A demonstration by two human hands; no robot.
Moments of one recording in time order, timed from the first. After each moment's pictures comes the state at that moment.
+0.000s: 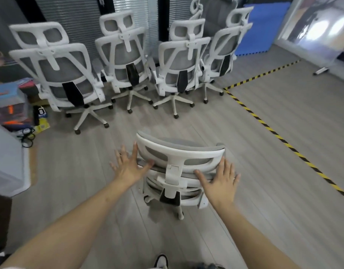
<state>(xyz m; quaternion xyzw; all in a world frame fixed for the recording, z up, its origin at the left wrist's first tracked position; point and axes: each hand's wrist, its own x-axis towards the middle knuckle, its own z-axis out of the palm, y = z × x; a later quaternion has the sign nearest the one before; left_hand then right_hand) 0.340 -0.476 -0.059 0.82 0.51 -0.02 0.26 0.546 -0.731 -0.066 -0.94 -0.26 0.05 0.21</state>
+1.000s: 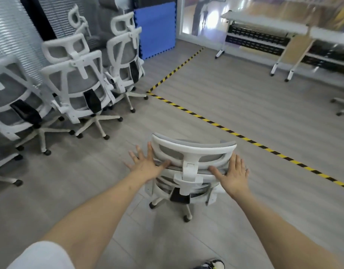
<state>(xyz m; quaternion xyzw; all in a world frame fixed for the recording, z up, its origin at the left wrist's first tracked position) 0.737 -0.685 -0.023 0.91 0.28 -0.20 0.21 0.820 -1.006 -0.056 -0.97 -0.05 0.07 0.24</state>
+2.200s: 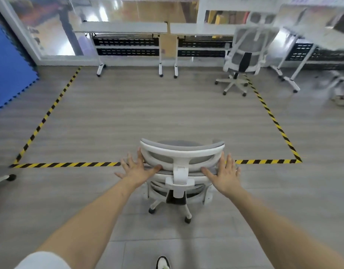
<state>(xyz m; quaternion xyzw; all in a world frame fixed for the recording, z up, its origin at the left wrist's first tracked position) 1.434 -1.132 -0.019 0.94 0.05 -0.26 0.21 1.340 -1.452 -0.053 -0.94 0.22 0.08 0.24</state>
